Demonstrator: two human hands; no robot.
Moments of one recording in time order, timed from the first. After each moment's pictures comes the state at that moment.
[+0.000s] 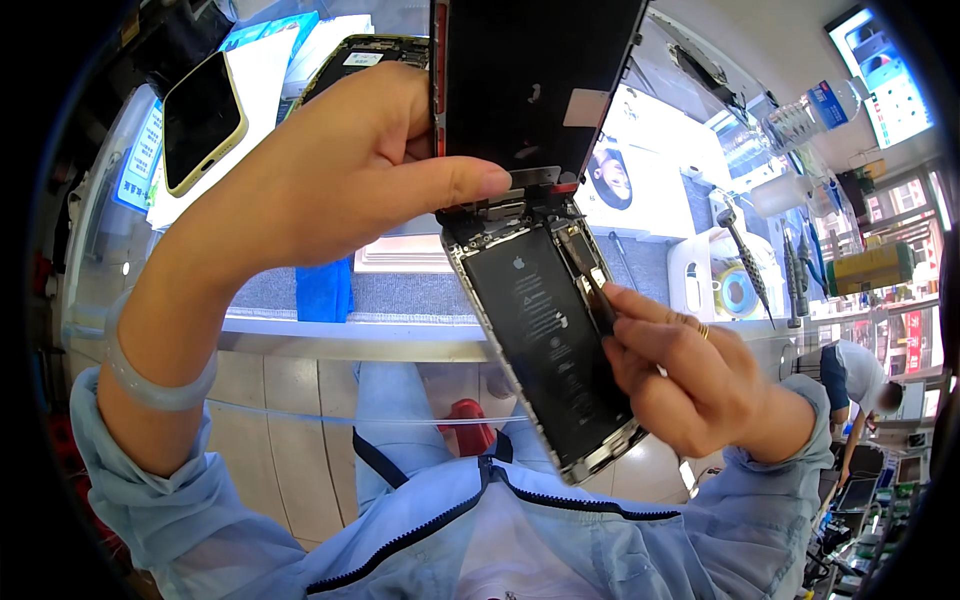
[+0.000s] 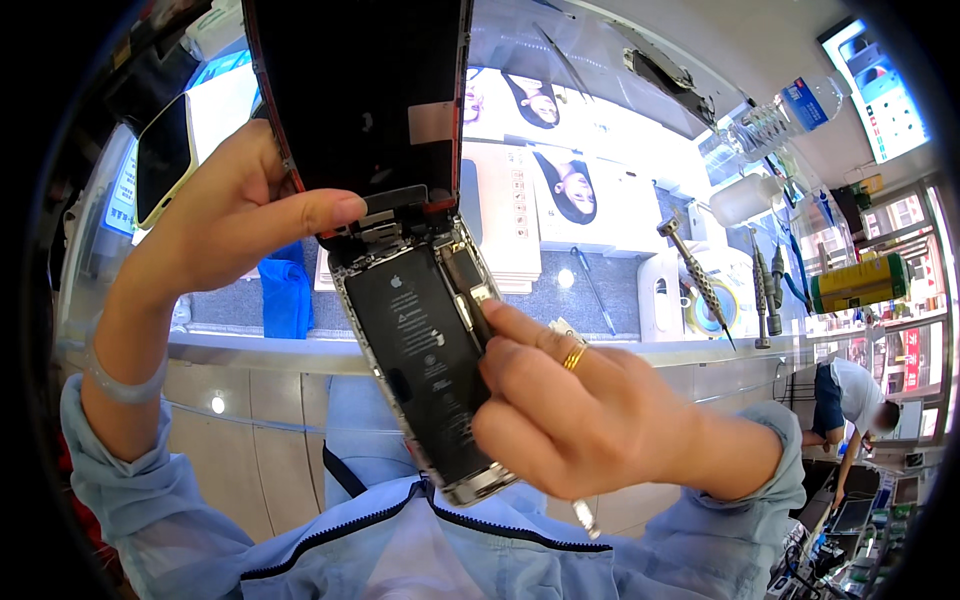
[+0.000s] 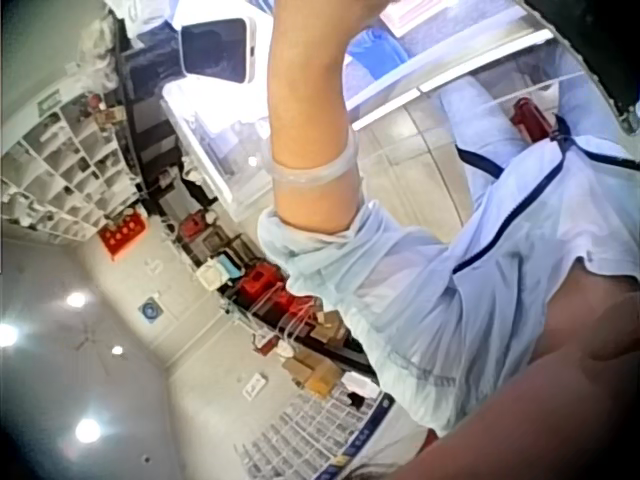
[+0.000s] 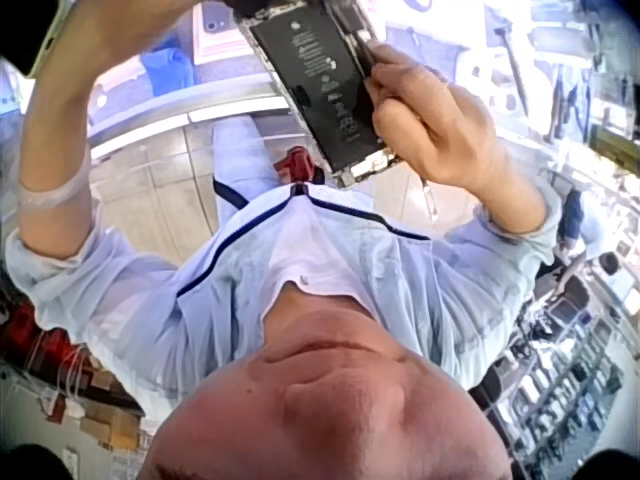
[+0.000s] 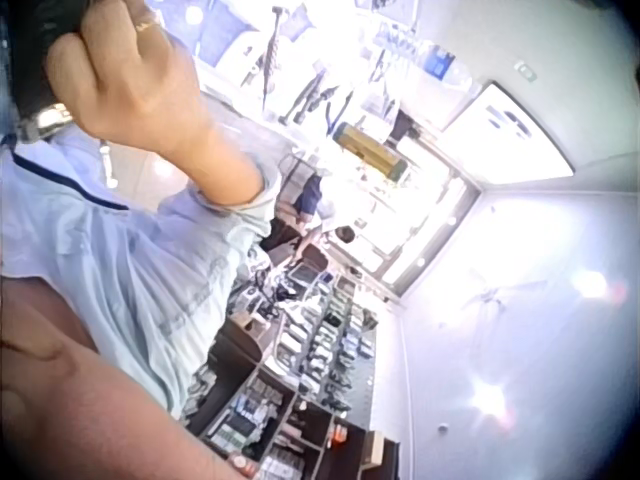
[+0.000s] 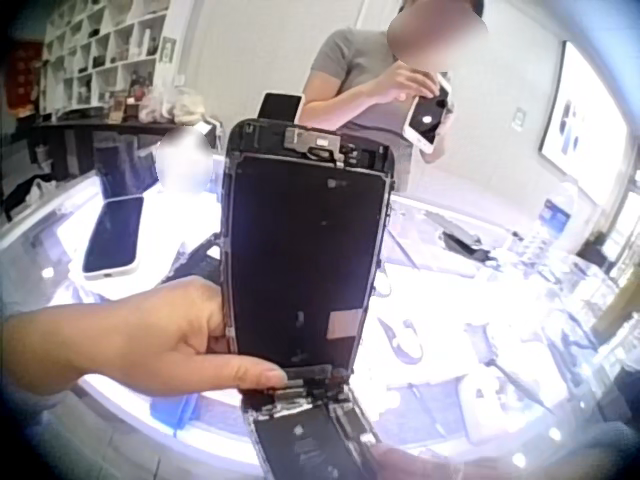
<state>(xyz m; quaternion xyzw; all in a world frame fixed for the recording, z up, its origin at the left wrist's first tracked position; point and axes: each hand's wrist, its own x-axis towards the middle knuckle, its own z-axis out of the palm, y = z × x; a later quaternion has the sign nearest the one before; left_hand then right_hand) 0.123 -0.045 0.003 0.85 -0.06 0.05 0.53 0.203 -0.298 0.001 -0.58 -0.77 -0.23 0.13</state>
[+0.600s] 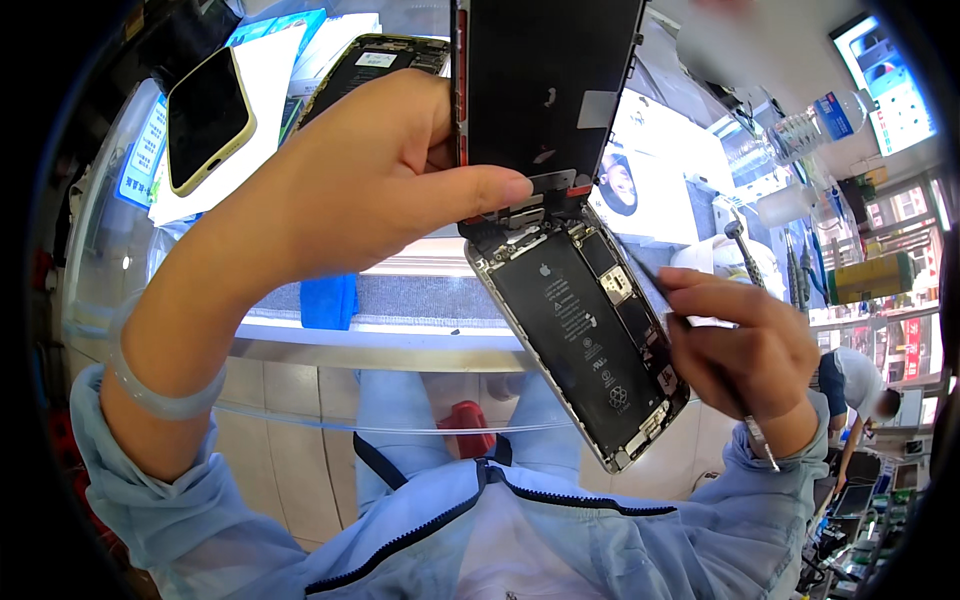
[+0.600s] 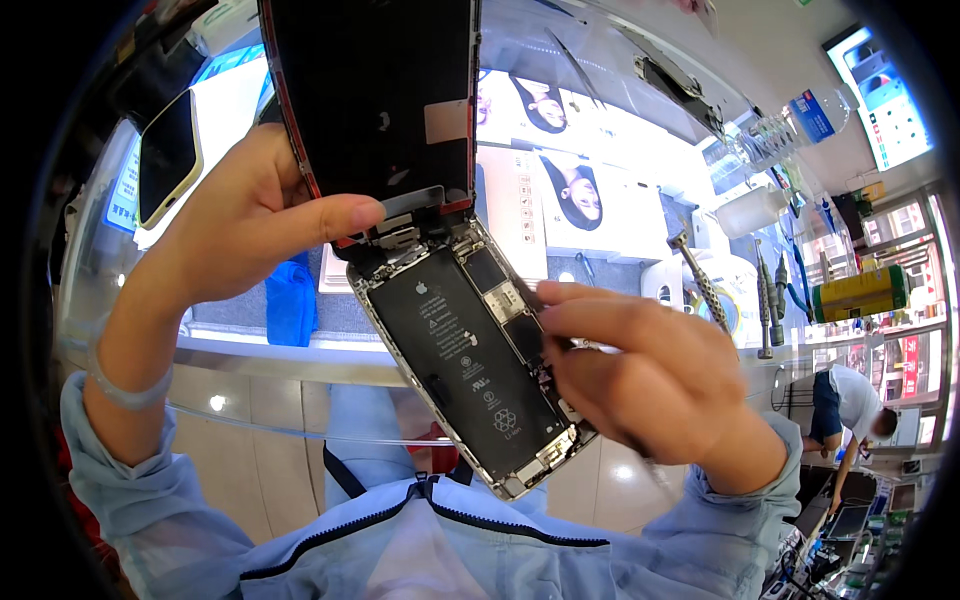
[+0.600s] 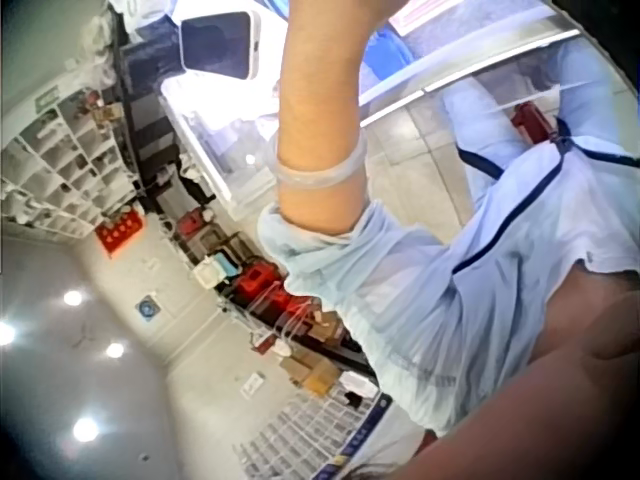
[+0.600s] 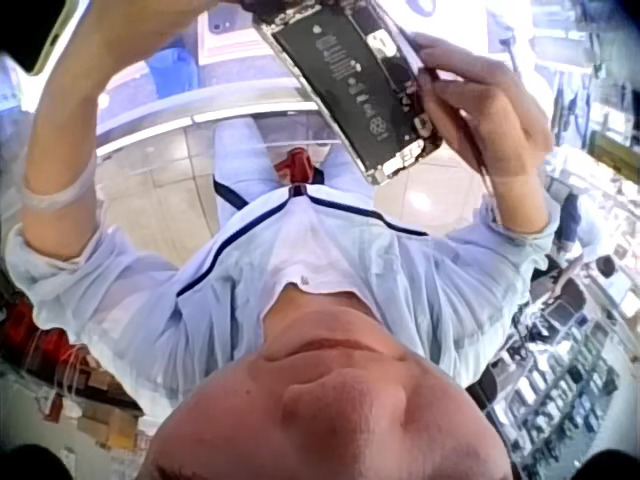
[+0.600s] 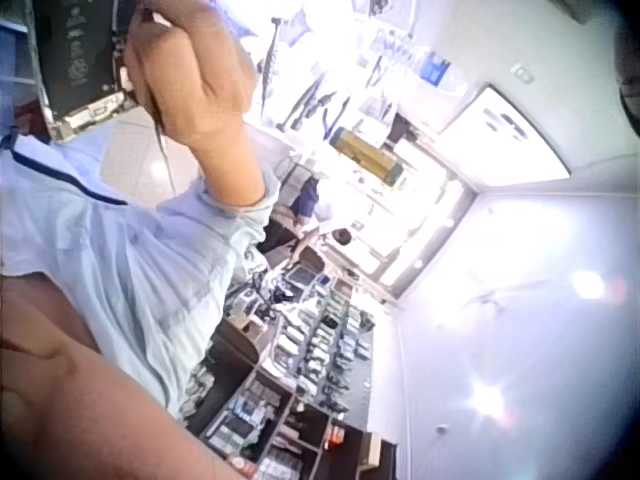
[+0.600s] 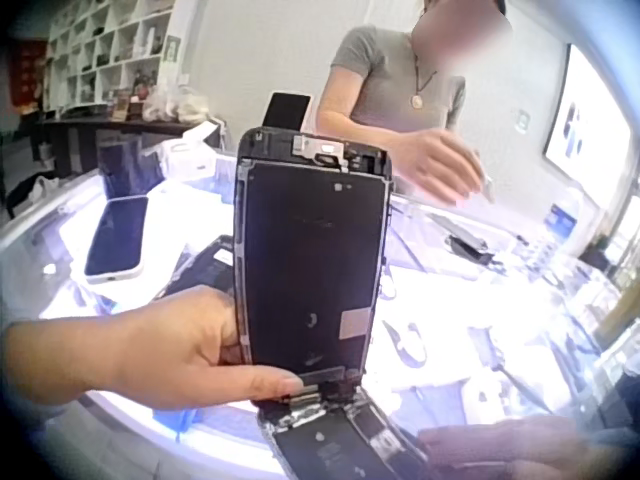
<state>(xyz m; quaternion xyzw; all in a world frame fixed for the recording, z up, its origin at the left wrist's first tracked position) 0.121 -0.044 -0.001 0.85 -0.03 0.04 0.52 0.223 -0.303 0.018 -0.63 -0.72 -0.14 0.25</state>
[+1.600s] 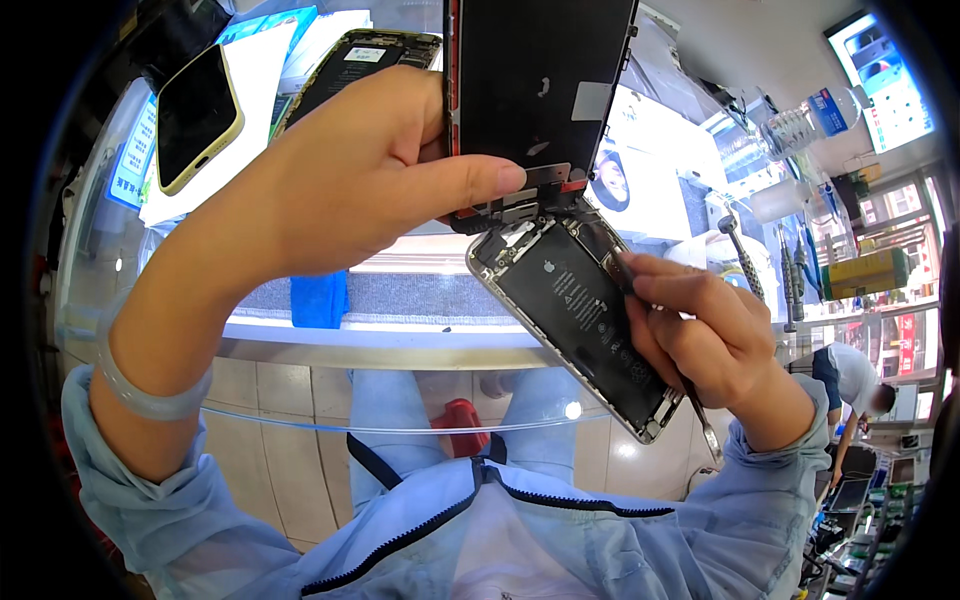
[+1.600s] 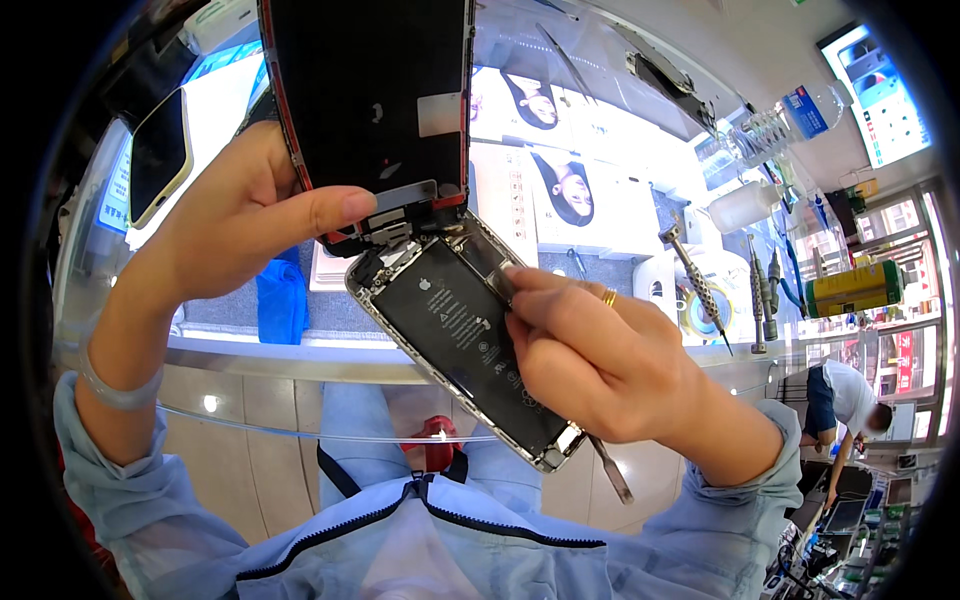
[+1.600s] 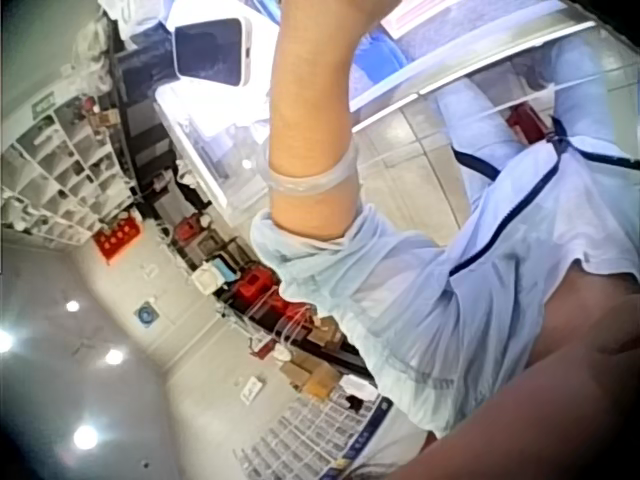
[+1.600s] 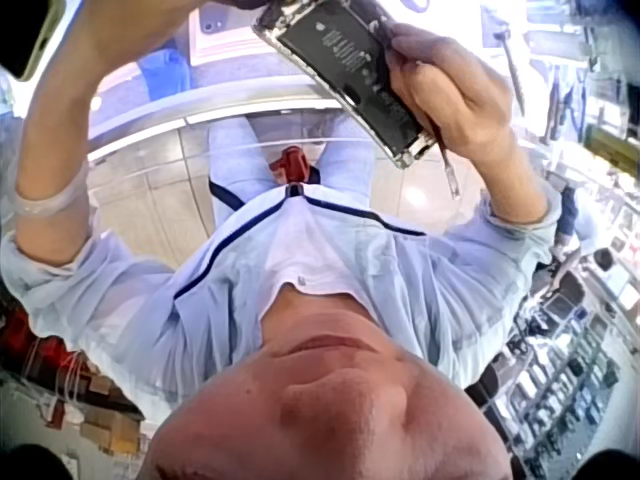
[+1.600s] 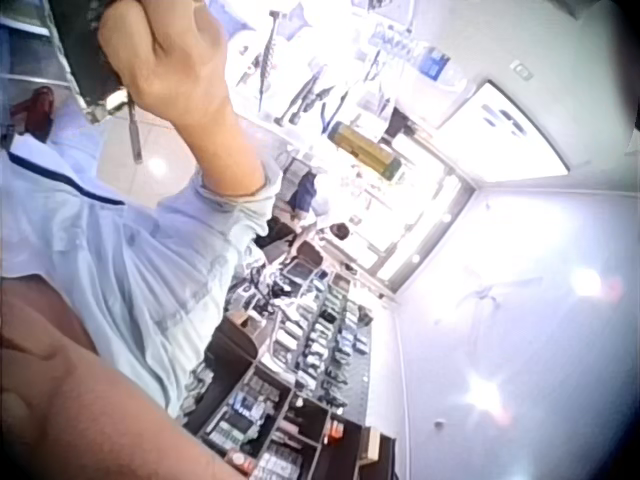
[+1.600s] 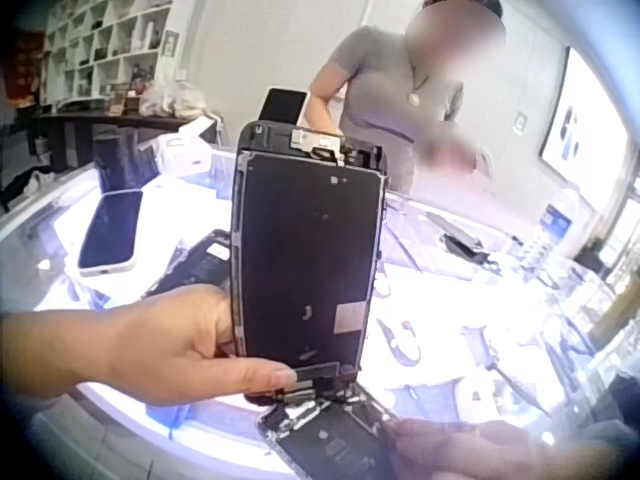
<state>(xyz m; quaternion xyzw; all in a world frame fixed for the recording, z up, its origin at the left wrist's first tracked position) 0.126 -0.045 -0.002 0.84 -0.04 0.03 0.54 0.231 -0.290 -0.007 -0.59 -0.75 -0.24 0.21</state>
